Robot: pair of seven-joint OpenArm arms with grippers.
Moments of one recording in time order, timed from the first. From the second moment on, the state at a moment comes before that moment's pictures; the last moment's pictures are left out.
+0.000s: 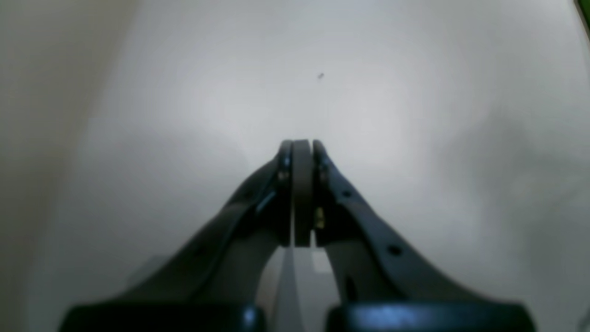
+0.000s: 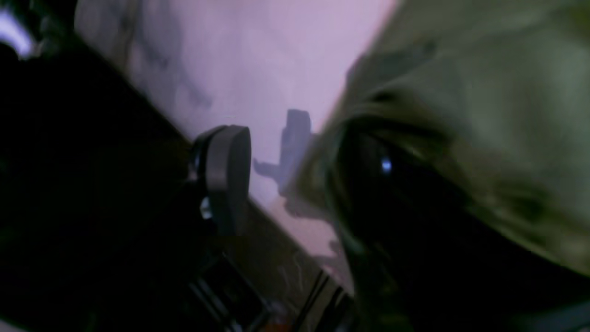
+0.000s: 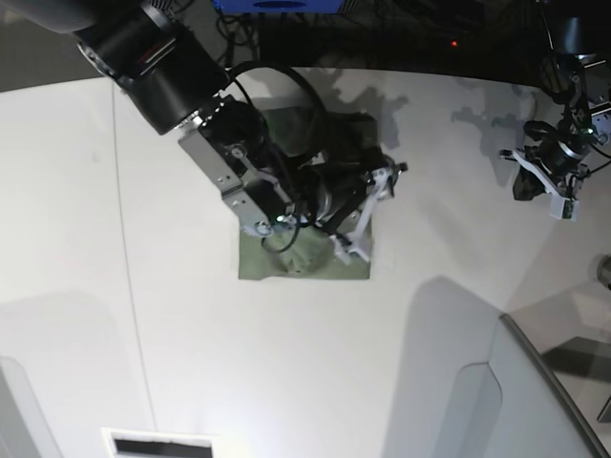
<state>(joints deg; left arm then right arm) 7.2 -27.6 -20.9 59.1 -13.3 -35.5 13.6 14.0 -5.3 -39.6 68.9 41.5 -2.1 -57.8</state>
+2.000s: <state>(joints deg) 6.5 -27.8 -20.9 55.3 -13.3 -35.7 13.6 27.5 -5.0 -38.3 48.7 42.5 -8.2 -37.9</state>
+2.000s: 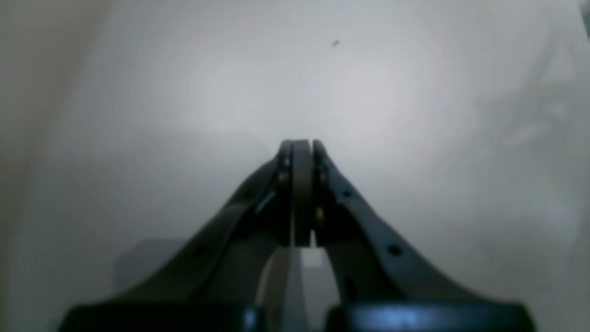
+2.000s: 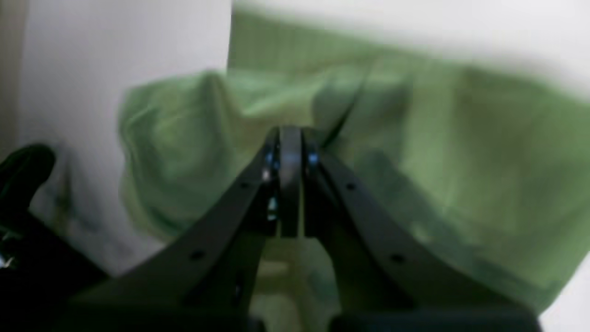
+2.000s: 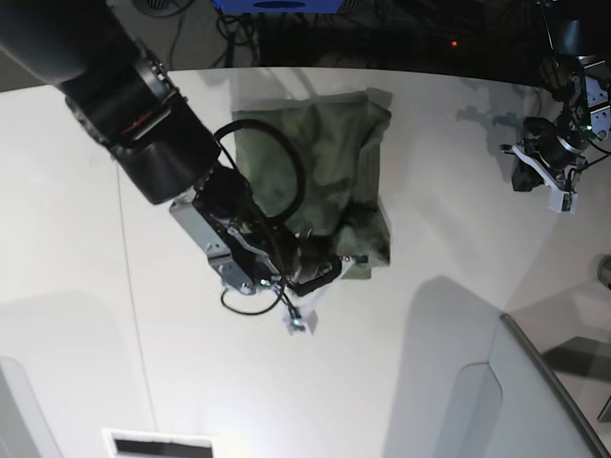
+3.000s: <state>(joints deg) 6.5 -27.9 -20.9 55.4 -13.4 -35.7 13.6 15.4 -2.9 -42.9 64.7 42.7 -8.1 -52.2</state>
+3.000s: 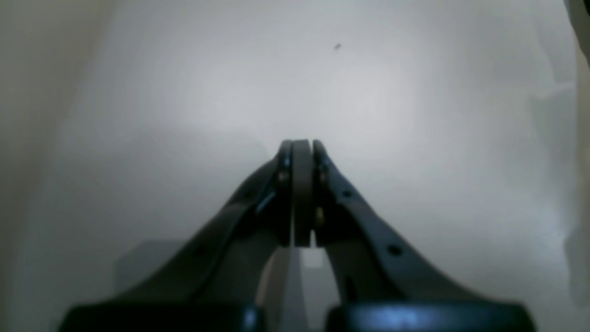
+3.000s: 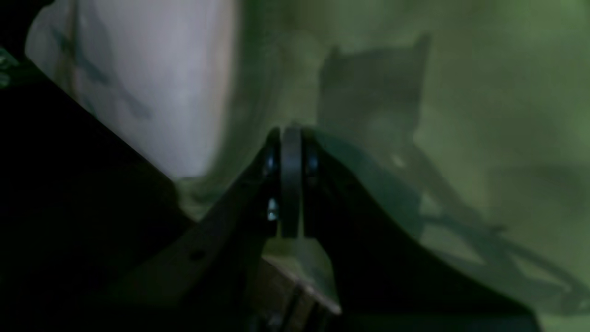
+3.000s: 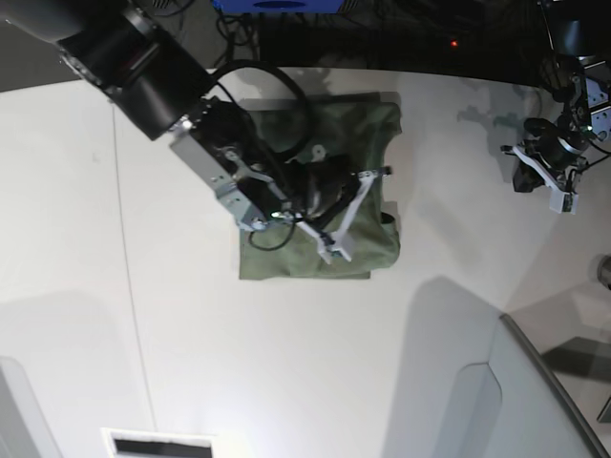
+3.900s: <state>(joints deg) 1.1 -26.3 -20.5 55.2 -13.5 -35.7 13.8 27.2 -5.5 -59.3 55.0 43.1 -2.9 -41.8</state>
